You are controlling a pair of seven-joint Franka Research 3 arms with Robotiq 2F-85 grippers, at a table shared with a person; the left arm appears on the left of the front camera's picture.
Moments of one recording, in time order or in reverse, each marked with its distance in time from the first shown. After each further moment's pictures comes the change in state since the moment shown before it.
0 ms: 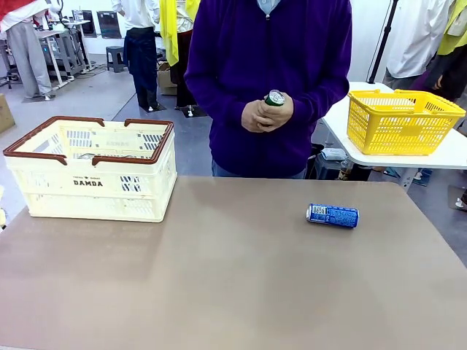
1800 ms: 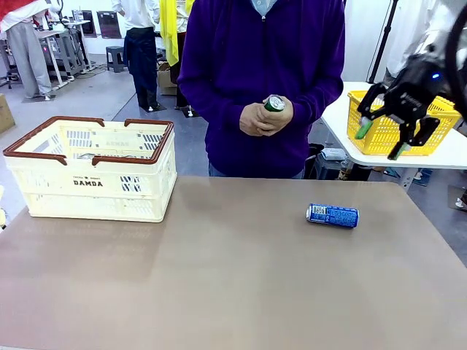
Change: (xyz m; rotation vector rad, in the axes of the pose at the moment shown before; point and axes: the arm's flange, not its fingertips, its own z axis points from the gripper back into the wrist) left arm 0.004 0.003 -0.007 0.003 -0.003 -0.009; right arm 0.159 0.079 -0.133 -0.889 0.020 -0.350
